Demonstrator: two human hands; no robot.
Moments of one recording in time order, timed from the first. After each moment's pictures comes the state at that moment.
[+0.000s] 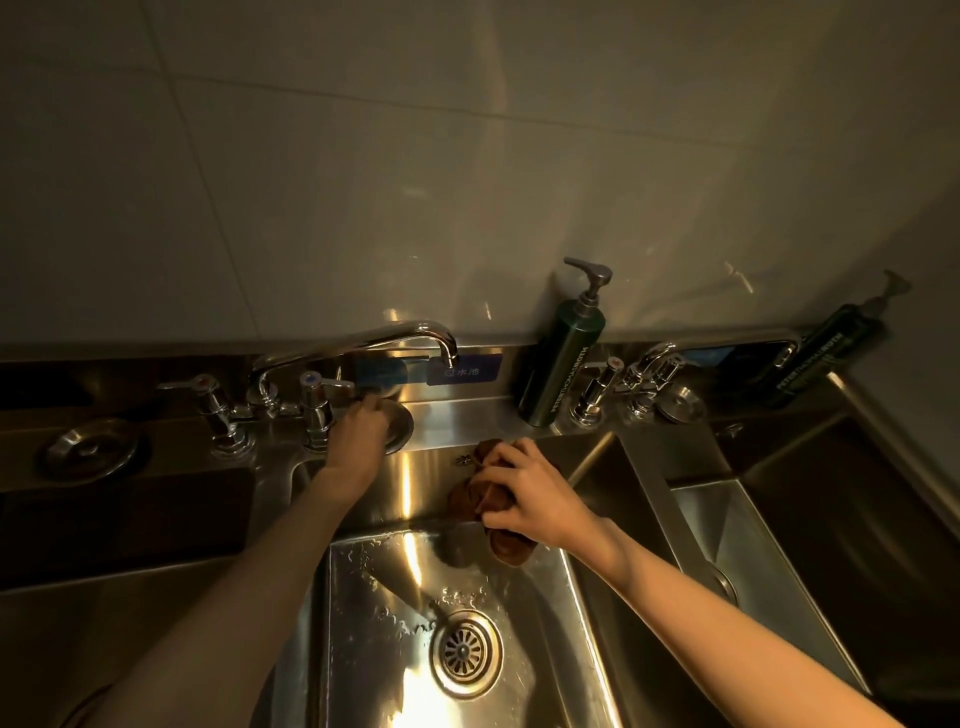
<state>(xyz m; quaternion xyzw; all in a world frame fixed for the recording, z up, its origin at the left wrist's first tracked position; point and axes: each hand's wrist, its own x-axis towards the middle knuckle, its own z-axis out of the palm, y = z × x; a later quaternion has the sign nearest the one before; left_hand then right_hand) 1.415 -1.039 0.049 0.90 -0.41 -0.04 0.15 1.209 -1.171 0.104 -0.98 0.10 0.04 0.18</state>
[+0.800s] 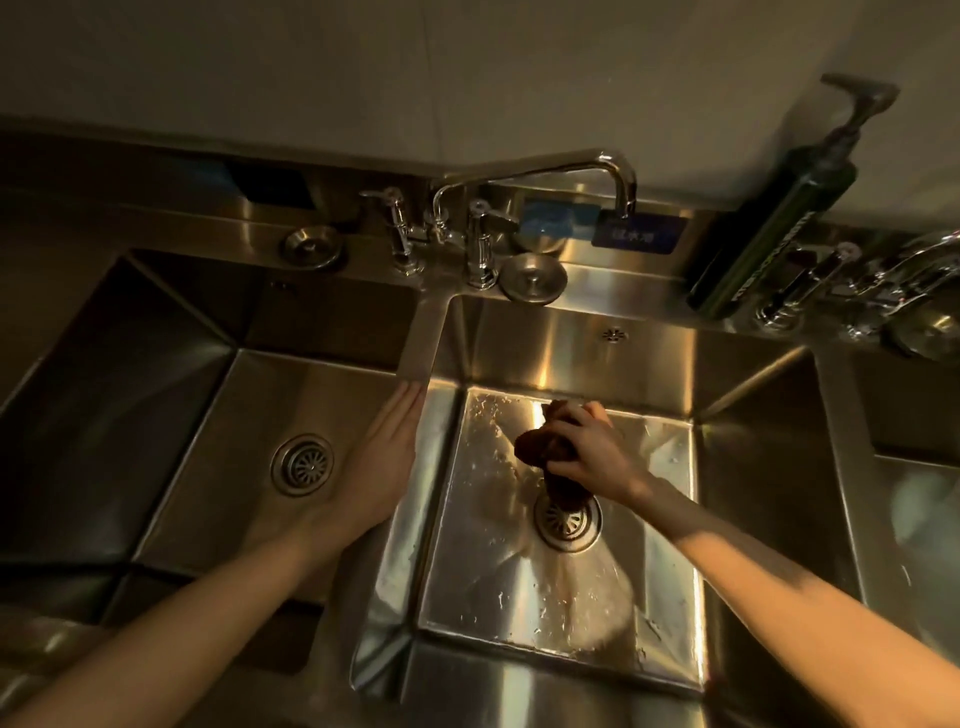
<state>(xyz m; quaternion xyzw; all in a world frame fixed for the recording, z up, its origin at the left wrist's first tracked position) 1.269 -0.836 0.014 0.92 -0.34 -0.06 0.18 1.186 -1.108 0.003 -0.97 0.01 0.12 0.22</state>
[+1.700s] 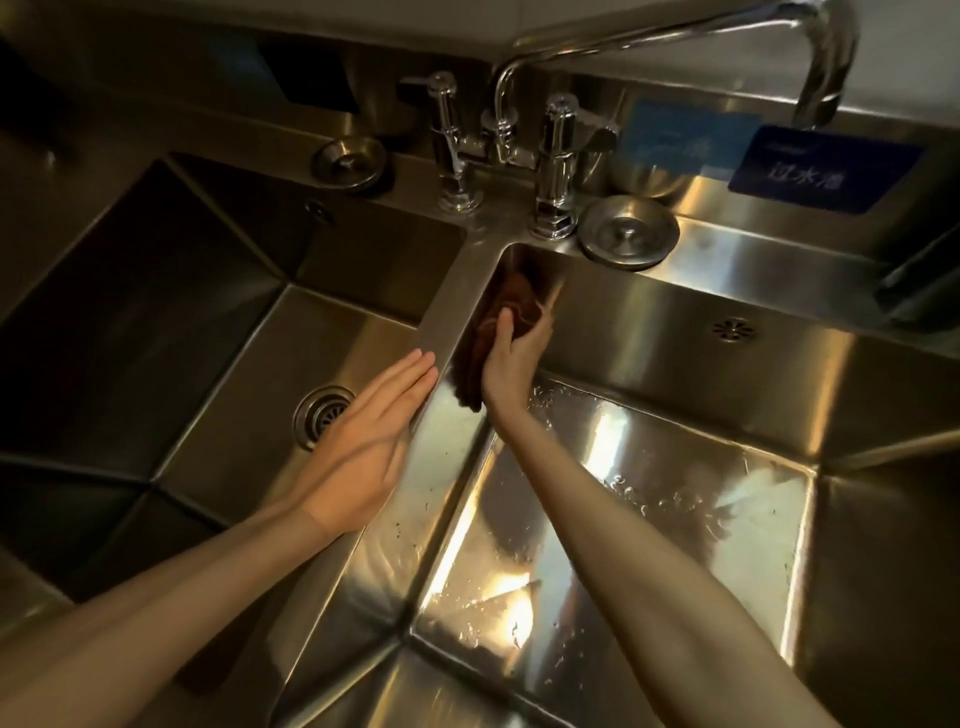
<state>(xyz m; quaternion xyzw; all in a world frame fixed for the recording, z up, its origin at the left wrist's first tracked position) 1.267 -0.832 0.001 0.92 -0.30 -0.02 0.25 1.339 -0.984 -0.071 -0.66 0.29 -0.11 0.69</state>
